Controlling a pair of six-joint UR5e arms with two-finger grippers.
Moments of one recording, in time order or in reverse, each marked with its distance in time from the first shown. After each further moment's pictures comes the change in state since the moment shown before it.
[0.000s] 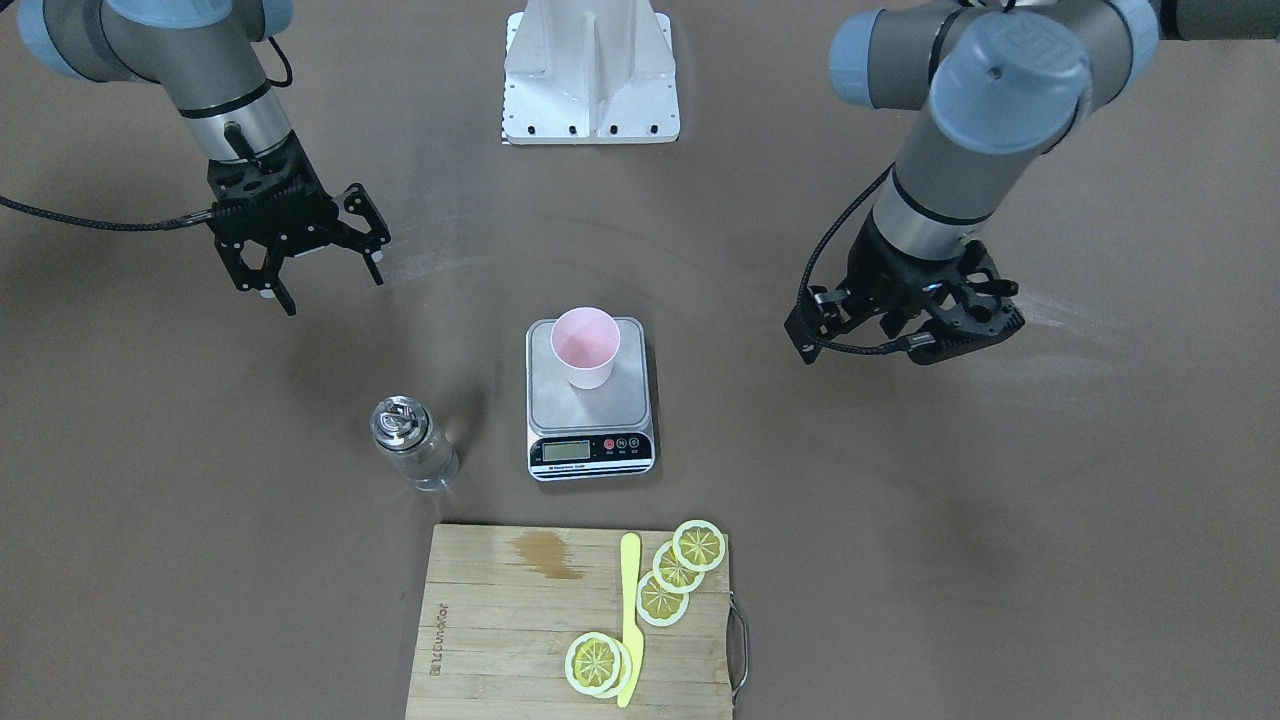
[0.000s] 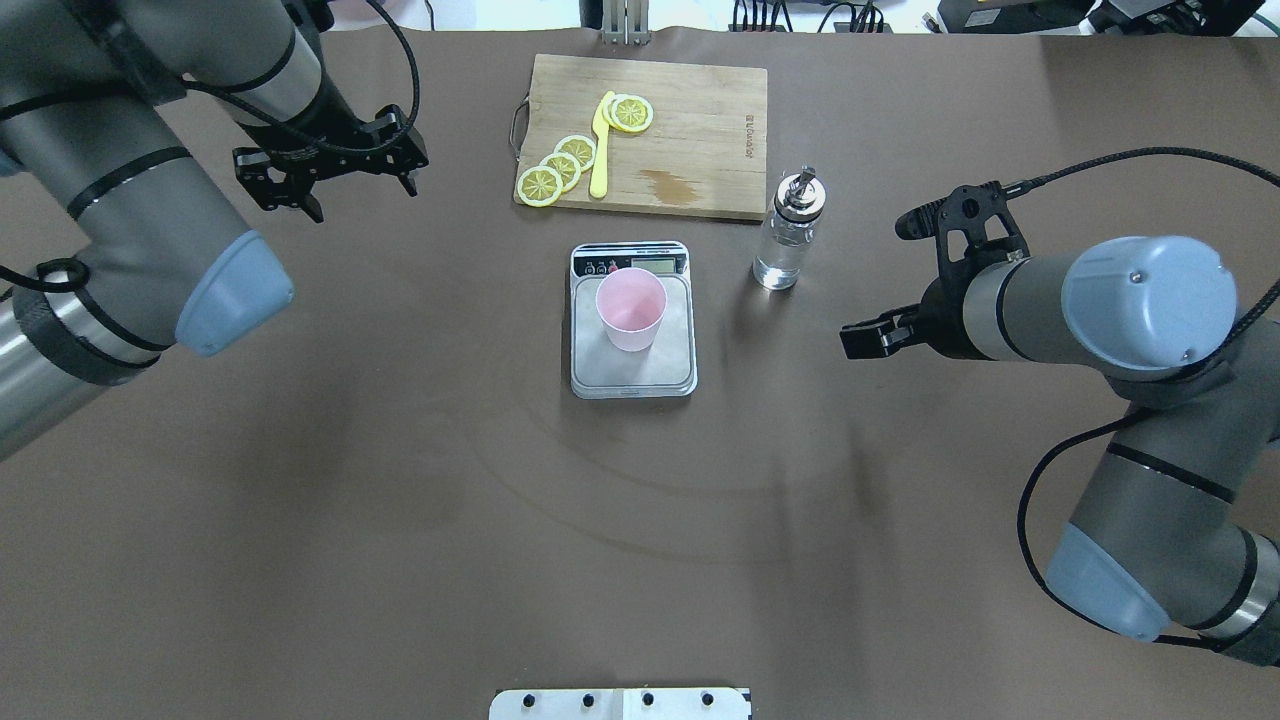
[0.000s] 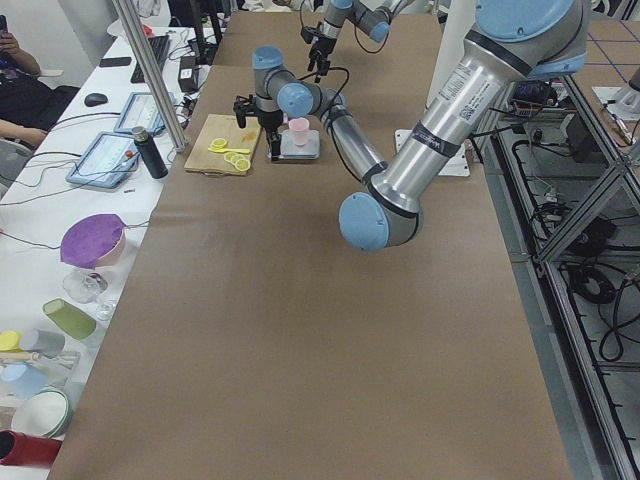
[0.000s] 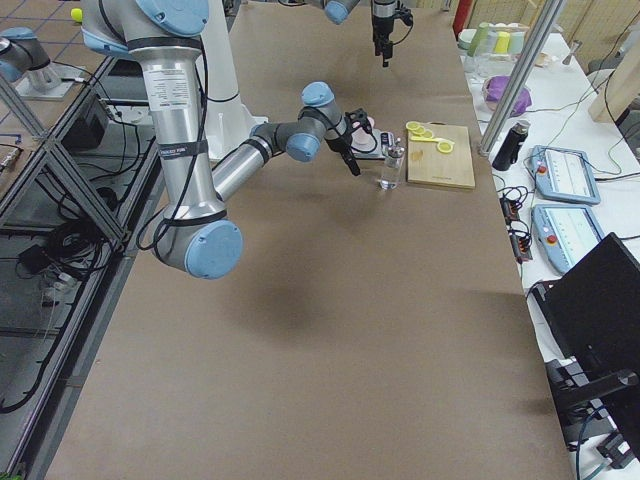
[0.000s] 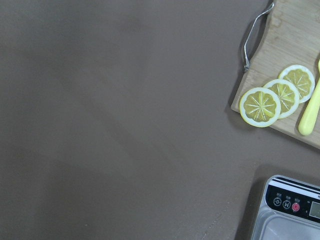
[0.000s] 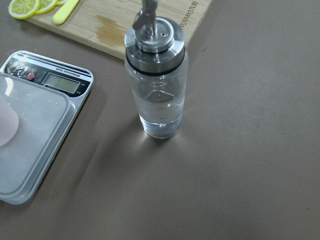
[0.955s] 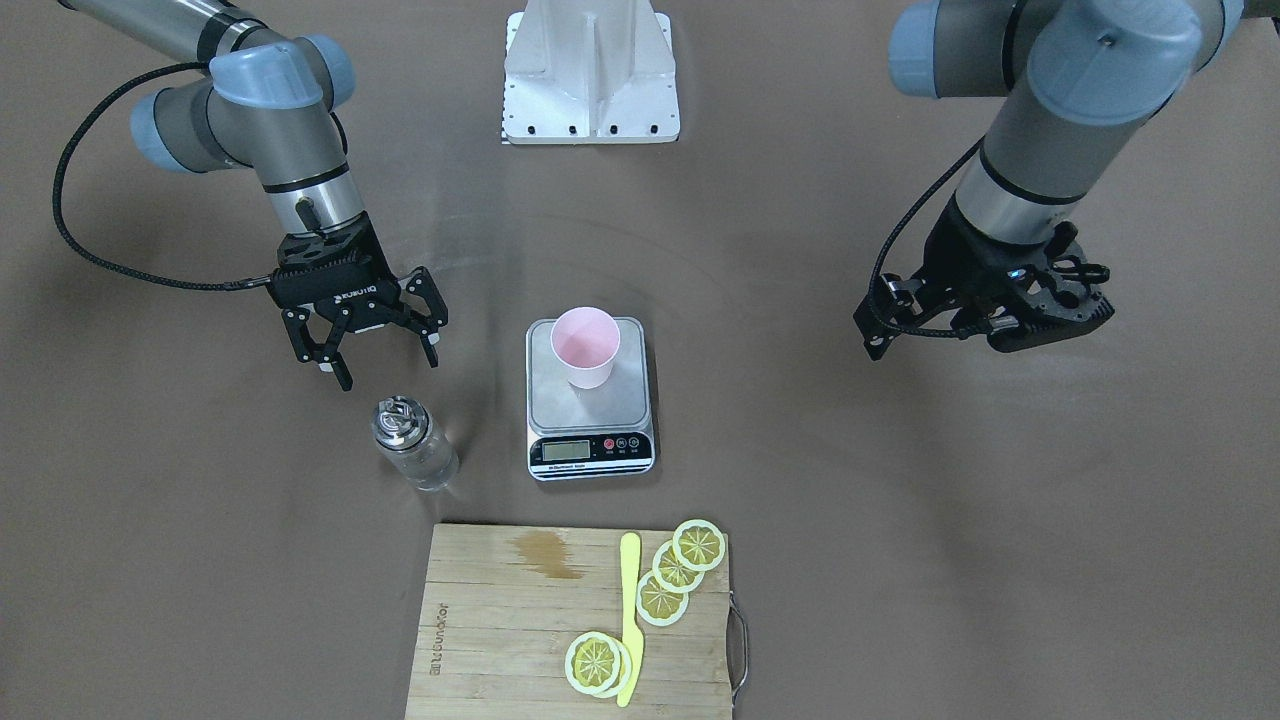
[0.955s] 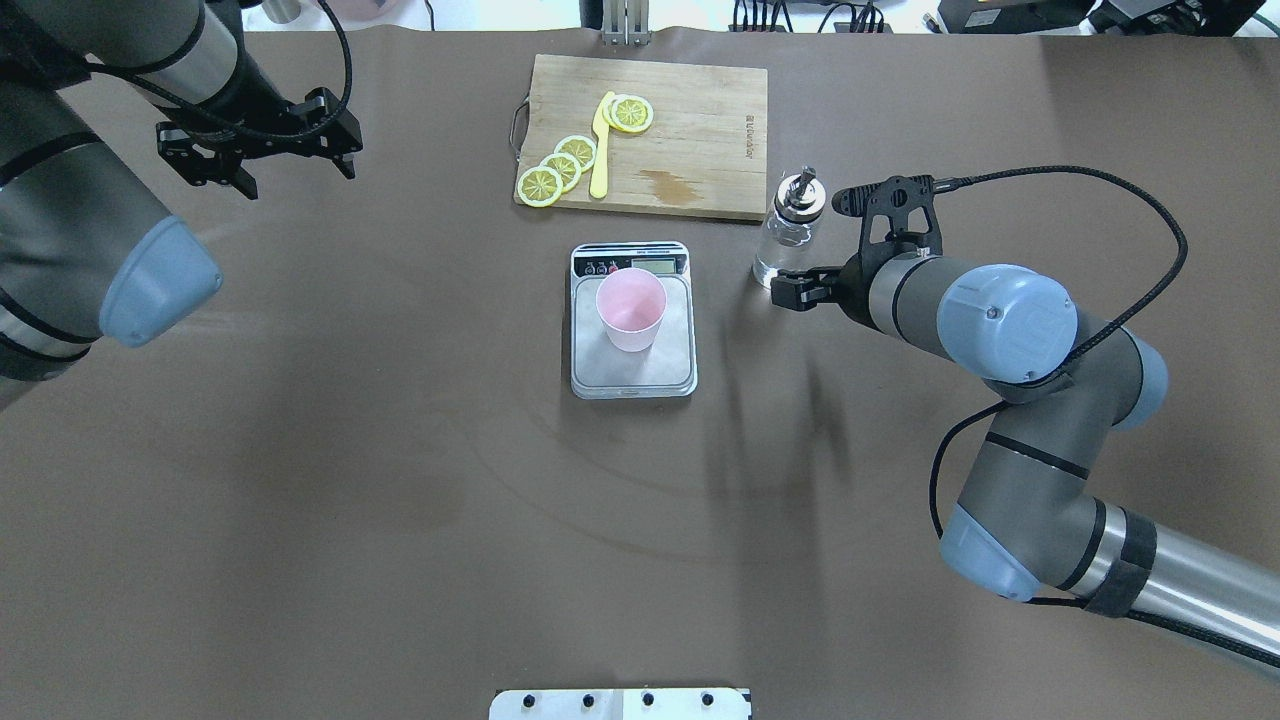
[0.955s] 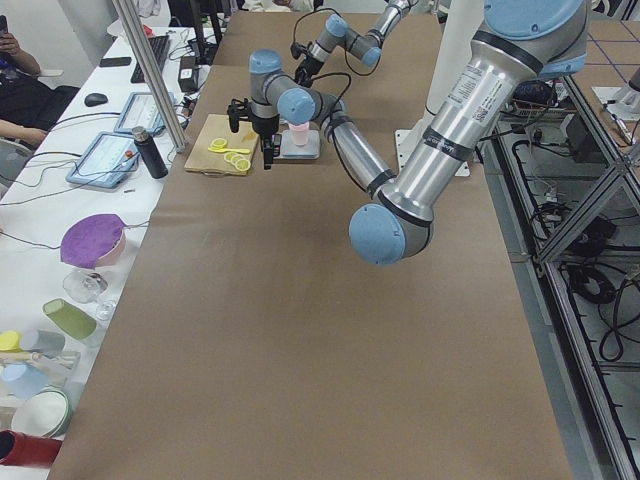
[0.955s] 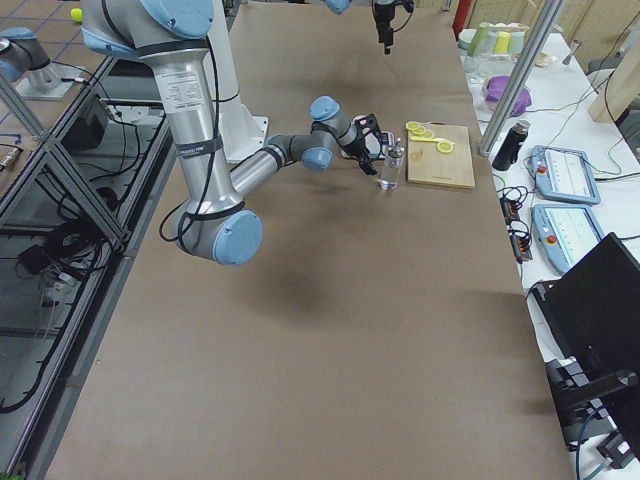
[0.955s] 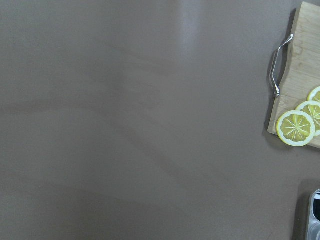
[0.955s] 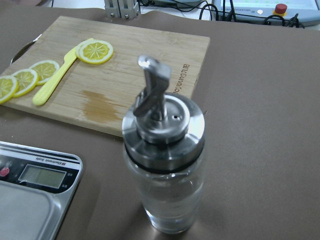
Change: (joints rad) left arm -0.048 0.050 -0.041 0.000 0.007 0.081; right arm -0.044 0.138 -0.243 0.208 -0.253 0.155
